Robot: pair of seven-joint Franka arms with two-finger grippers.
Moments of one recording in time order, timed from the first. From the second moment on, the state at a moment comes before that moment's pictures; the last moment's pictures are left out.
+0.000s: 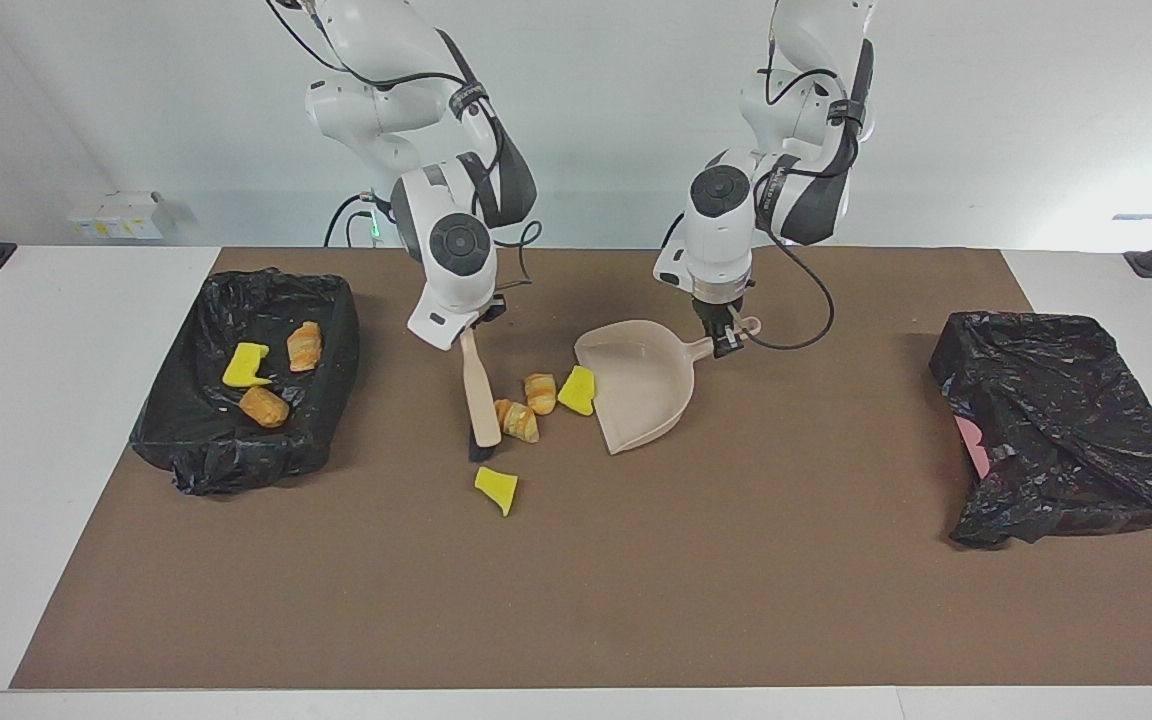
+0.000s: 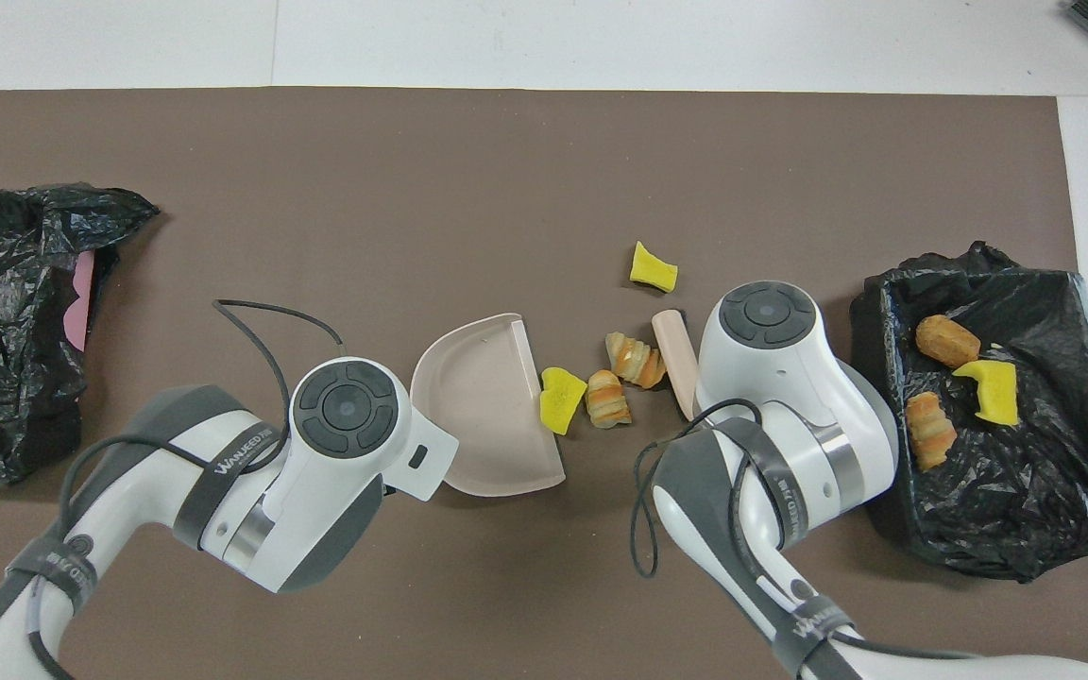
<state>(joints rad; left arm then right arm) -0.59 0.04 0.02 -2.19 0.16 2.09 0.70 0.25 0.14 0.19 -2.05 0.05 1.78 0.15</state>
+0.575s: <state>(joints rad) -0.59 0.03 0.02 -2.22 0.16 2.11 0.69 0.39 0.13 0.19 -1.96 0.22 1.83 0.29</state>
